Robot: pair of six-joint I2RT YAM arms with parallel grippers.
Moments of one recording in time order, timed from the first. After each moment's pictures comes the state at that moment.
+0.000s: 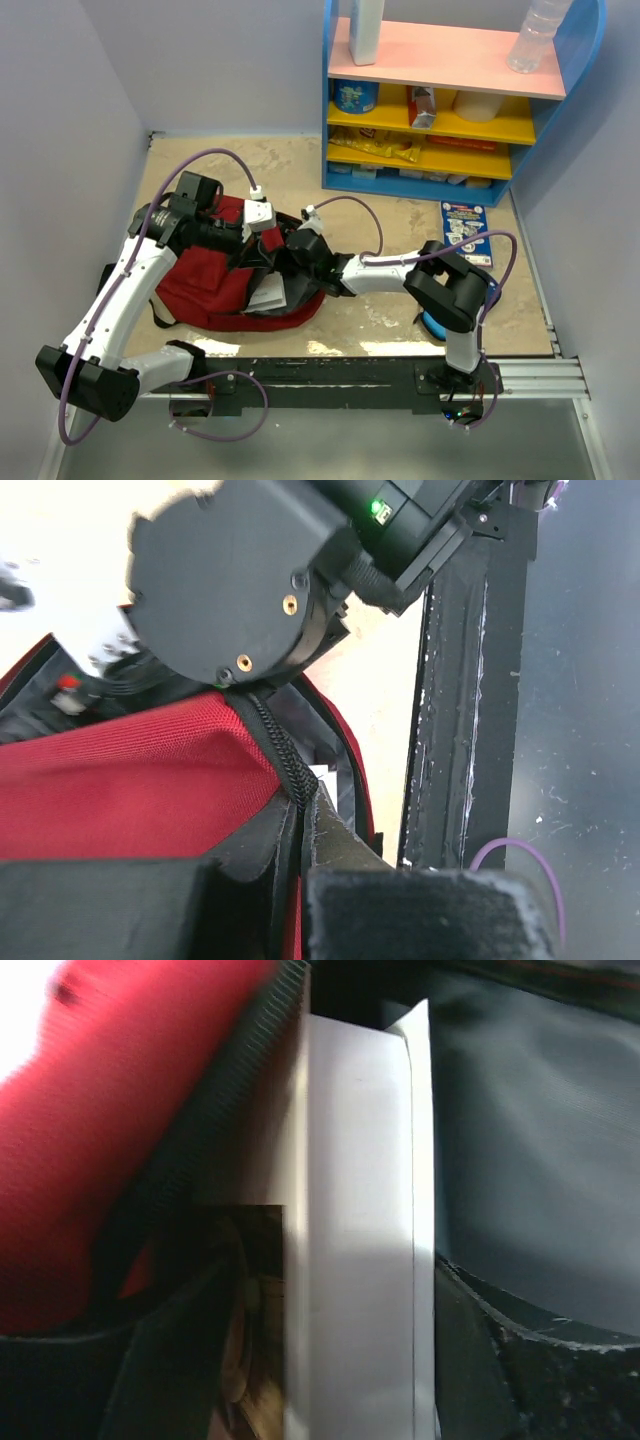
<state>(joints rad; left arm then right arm) -0.33 1.16 1.25 -1.11 0.90 0.72 1.02 1.91 1.10 0.40 0.22 1.23</state>
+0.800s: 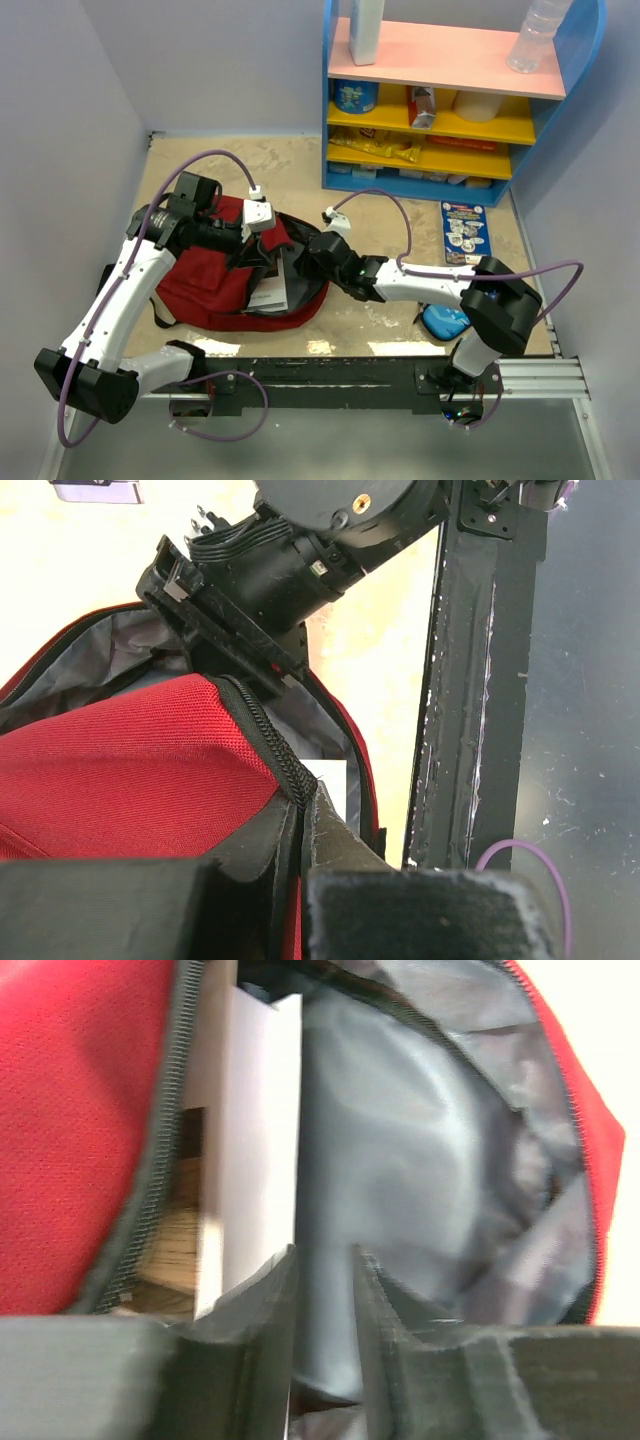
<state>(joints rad) -0.33 1.15 1.25 -1.10 0.89 0.71 1.01 1.61 0.94 0.06 0.30 0.99</state>
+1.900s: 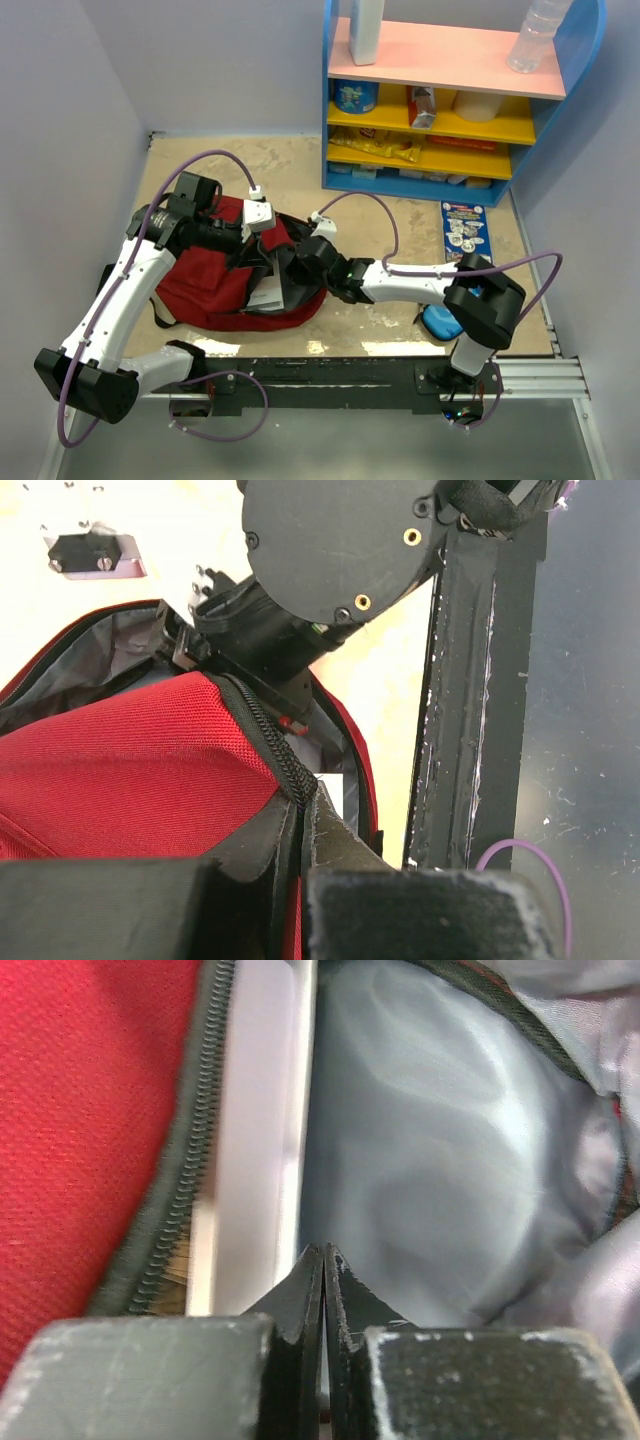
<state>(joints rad) -0.33 1.15 1.25 -1.10 0.88 0.71 1.06 1.70 0.99 0.06 0.30 0.96</state>
